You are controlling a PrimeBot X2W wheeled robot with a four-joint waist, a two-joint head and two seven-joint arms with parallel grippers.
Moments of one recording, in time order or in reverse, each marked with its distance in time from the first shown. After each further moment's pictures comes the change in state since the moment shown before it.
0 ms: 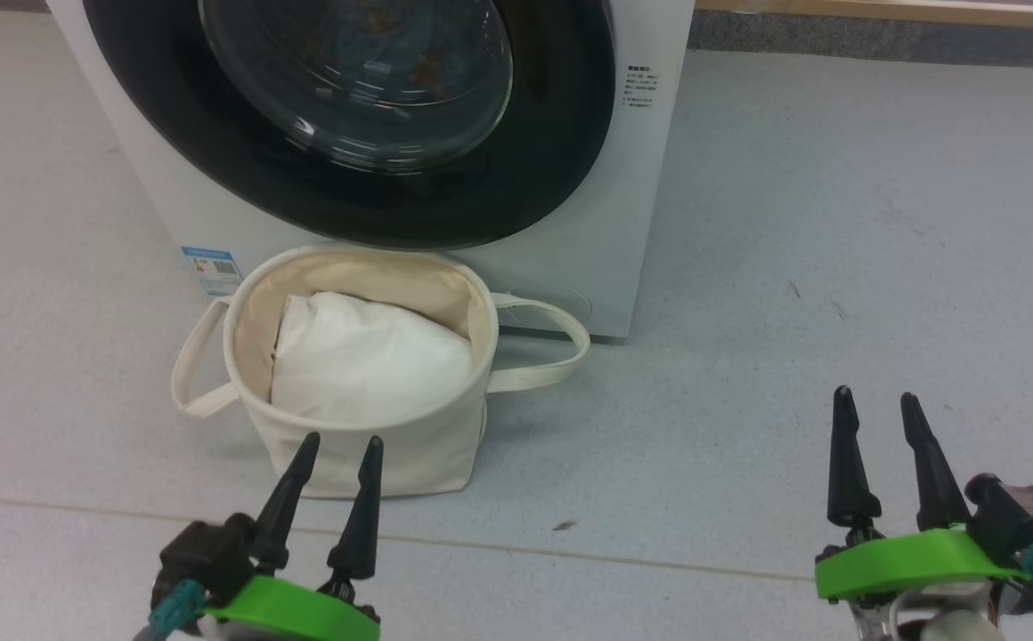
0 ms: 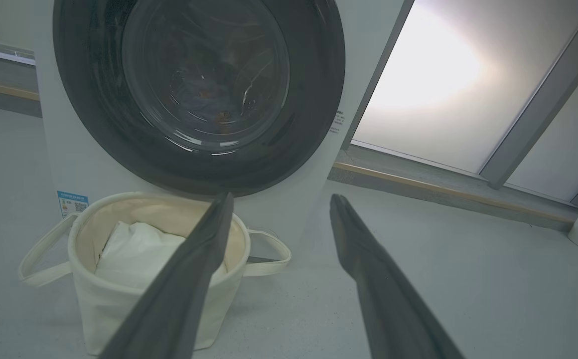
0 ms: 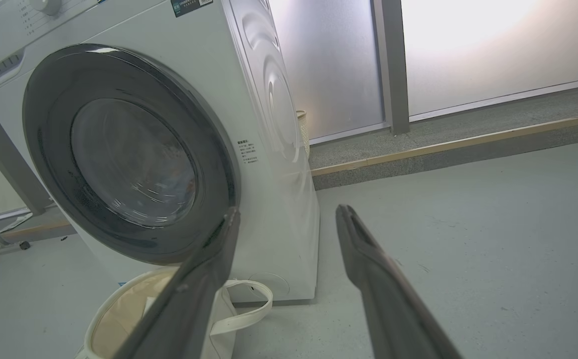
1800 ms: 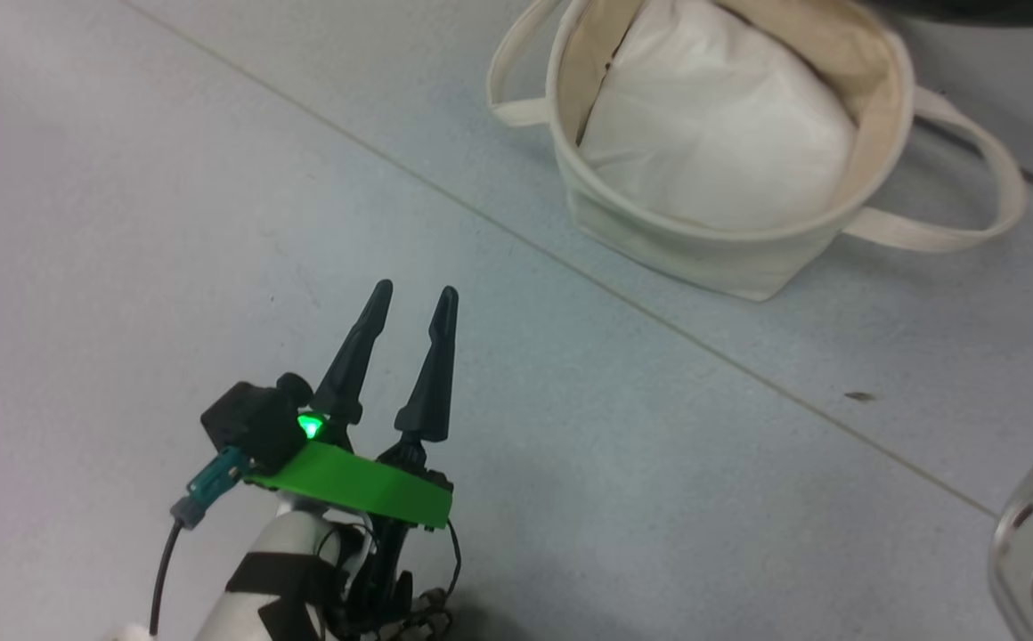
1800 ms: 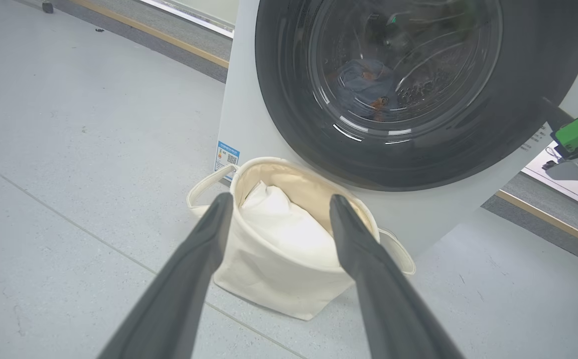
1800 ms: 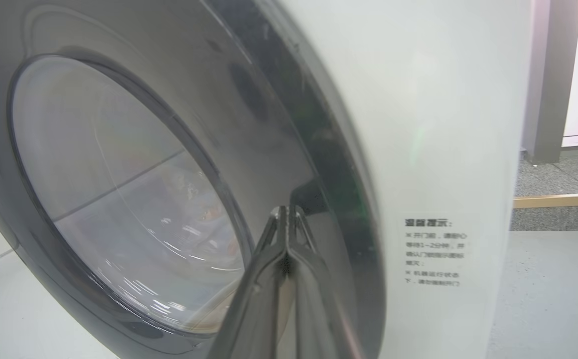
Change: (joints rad) left arm -0.252 -0.008 -0.198 -0.061 -0.201 0.097 0.000; right arm -1.034 -0.066 -0.545 0.506 -0.515 0.001 -0.001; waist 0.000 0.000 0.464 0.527
